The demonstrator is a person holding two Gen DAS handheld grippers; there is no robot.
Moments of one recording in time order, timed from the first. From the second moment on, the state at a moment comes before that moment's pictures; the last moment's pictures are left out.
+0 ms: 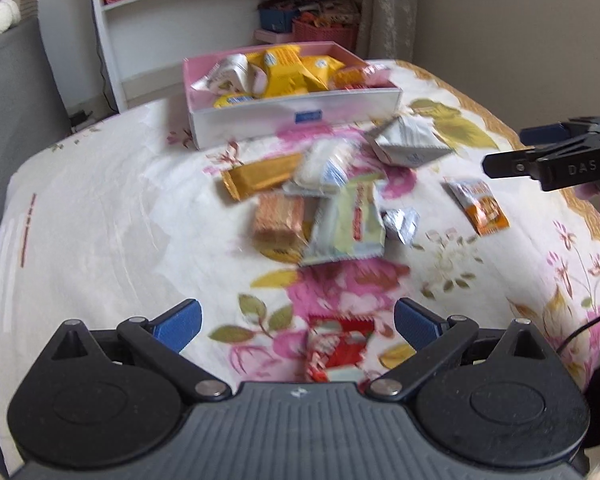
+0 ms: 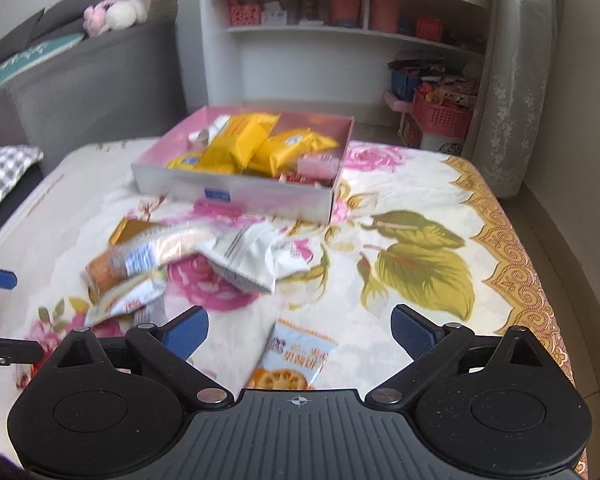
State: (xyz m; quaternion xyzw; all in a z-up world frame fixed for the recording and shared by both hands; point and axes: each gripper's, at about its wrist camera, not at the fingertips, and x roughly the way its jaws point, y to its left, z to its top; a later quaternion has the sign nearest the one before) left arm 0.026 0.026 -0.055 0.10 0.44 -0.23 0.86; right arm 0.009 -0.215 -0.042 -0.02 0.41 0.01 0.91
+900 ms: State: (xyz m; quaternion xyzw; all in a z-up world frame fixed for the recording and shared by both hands) left arm 0.012 0.009 -0.075 0.13 0.49 -0.24 0.83; right arm 0.021 -0.201 -0.096 0.01 0.50 0.01 0.87
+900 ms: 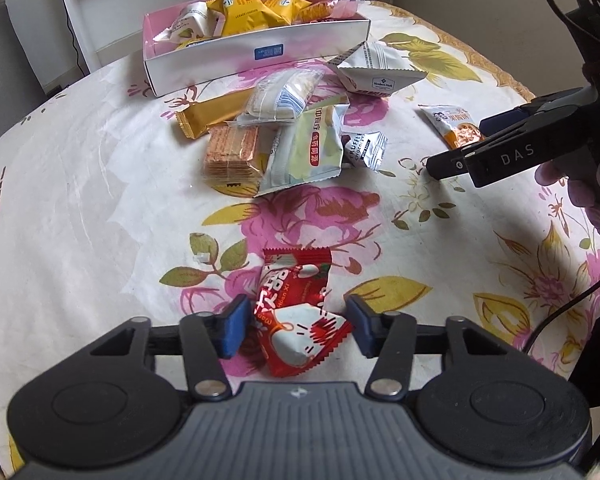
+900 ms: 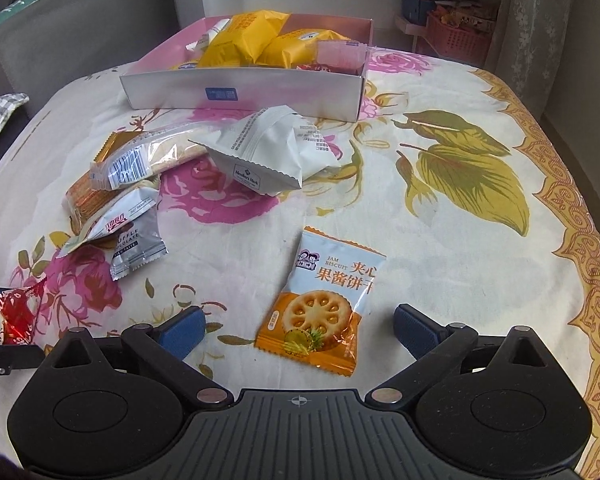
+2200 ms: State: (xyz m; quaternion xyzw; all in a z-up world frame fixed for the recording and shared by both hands) left arm 0.016 0.018 -0.058 0.10 0.47 -0.22 0.85; right arm 0.014 -0.177 -0.072 -0.01 0.48 0.06 0.87
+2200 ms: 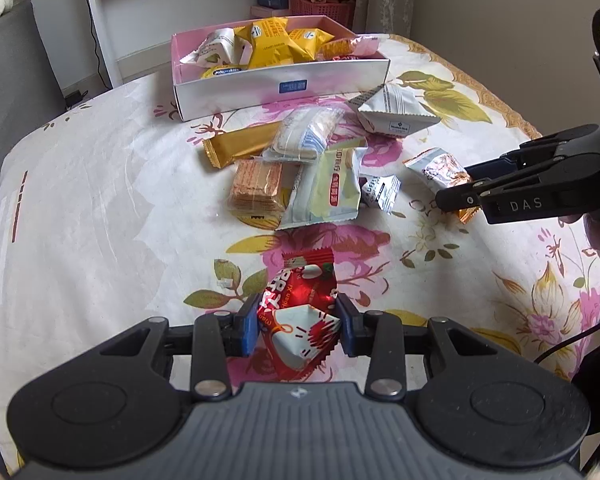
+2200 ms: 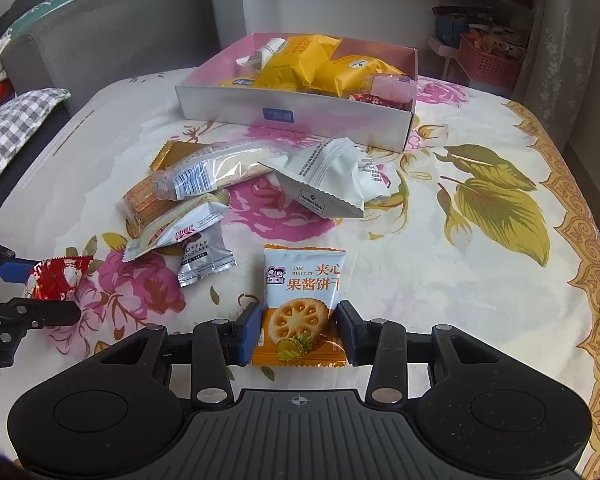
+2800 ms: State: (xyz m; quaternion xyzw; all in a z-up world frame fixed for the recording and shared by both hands) left arm 0.028 0.030 -0.027 0.06 0.43 -0.21 0.88; right arm 0.014 -0.184 -0.031 0.04 0.44 0.07 0.89
